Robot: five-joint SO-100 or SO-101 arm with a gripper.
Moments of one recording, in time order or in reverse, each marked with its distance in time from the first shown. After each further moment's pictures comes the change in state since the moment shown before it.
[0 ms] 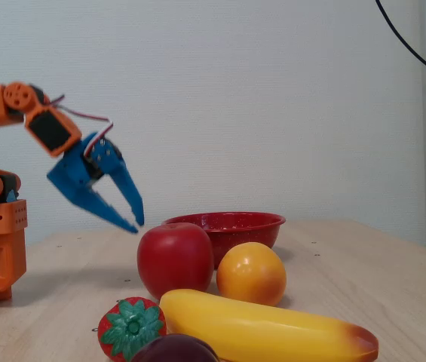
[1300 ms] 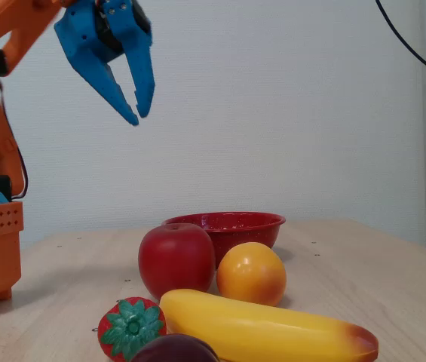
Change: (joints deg) arm -30.4 -62.5 -91.1 41.7 12.0
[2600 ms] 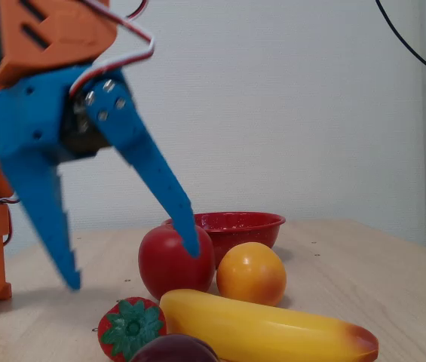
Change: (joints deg) arm -24.4 -52.8 -41.8 1.8 41.4
